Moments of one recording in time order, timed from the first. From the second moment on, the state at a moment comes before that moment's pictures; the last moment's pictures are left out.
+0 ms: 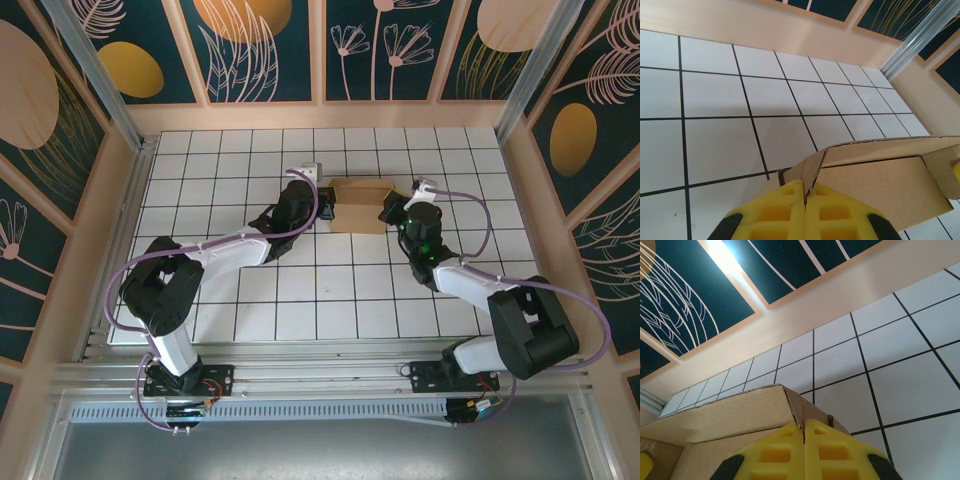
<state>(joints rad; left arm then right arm) -0.74 1.77 1.09 0.32 -0.16 -0.55 0.43 1.38 0.55 0.61 0.19 0.58</state>
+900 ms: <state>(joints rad) -0.72 1.83 1.18 0.26 -0.14 -0.59 0.43 1.37 0.53 0.62 0.18 0.58</state>
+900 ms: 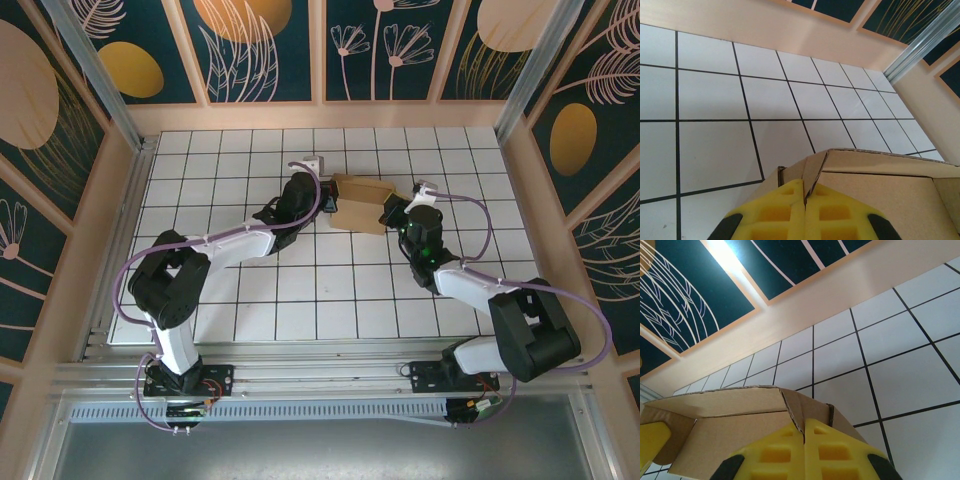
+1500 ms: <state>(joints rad) -0.75 1.82 1.19 0.18 -0.22 -0.55 0.43 1.36 0.53 0.61 0.18 0.58</state>
